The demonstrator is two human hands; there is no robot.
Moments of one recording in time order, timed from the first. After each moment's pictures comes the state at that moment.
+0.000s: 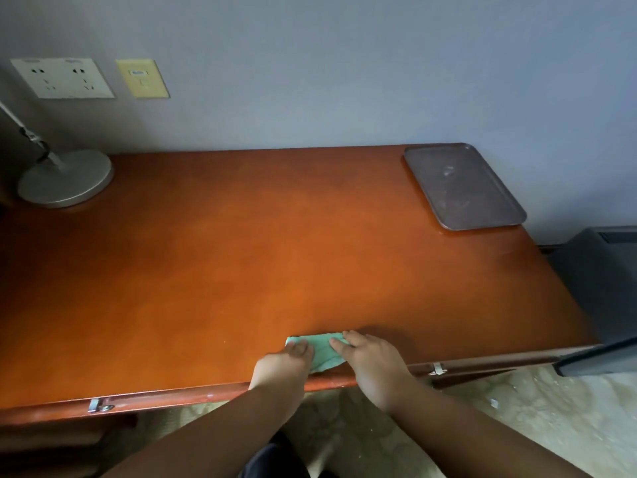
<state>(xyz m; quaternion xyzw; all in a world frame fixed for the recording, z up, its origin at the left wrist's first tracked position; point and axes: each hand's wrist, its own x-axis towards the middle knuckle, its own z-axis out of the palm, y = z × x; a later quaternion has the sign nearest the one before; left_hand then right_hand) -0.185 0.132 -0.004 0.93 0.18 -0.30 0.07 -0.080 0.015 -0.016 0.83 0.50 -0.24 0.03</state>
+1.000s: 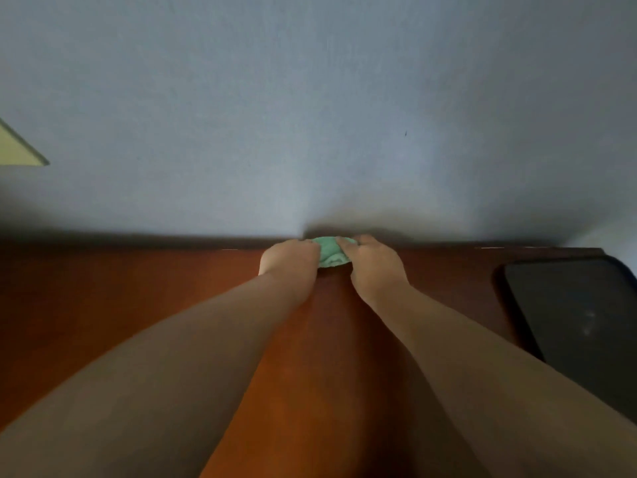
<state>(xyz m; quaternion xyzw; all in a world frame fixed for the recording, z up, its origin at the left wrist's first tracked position) 0.226 0.478 -0.032 0.95 0.26 -0.15 0.03 0.315 0.373 -0.044 0.89 0.43 -0.13 -0.02</state>
